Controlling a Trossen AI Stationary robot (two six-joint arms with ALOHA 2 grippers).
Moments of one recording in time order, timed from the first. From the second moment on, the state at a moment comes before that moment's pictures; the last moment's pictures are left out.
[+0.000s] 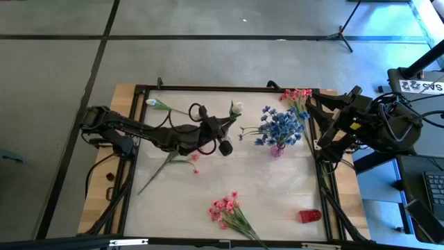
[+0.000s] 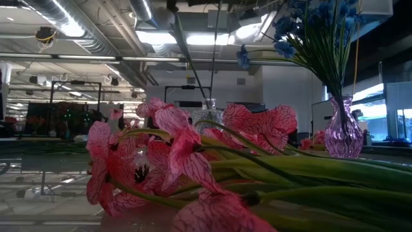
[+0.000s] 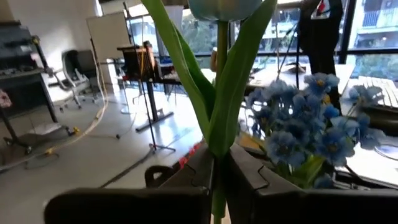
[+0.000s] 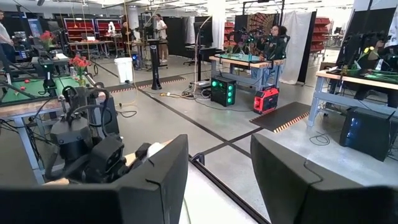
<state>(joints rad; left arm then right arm) -0.14 1.57 1.11 0.44 -0.78 0.05 0.78 1.18 1.80 -0.86 1.38 0.28</state>
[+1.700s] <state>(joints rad) -0.09 1.40 1.11 0.12 -0.52 -0.44 0.79 1.20 1.80 -0.87 1.38 0.31</state>
